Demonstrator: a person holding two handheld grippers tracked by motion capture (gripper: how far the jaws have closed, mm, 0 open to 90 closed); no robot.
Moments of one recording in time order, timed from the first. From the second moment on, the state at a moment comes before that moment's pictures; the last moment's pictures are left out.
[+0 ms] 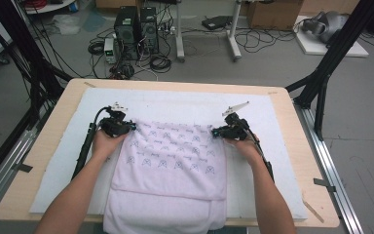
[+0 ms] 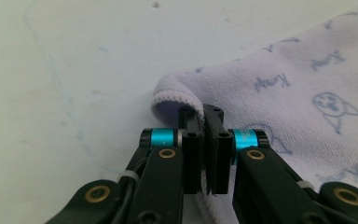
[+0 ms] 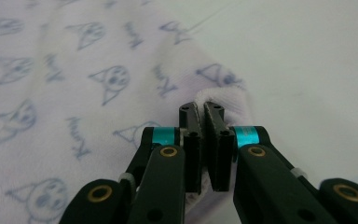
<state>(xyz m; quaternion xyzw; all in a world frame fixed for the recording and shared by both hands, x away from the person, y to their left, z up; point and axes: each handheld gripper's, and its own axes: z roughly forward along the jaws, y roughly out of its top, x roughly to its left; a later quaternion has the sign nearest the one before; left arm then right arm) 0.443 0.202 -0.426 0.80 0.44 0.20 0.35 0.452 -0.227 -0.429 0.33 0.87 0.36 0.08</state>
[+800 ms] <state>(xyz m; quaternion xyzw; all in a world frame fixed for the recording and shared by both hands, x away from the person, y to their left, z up) 0.444 0.241 -0.354 0.79 0.41 0.26 0.39 0.463 -0.247 -0.339 0.35 0.83 0.40 0.16</state>
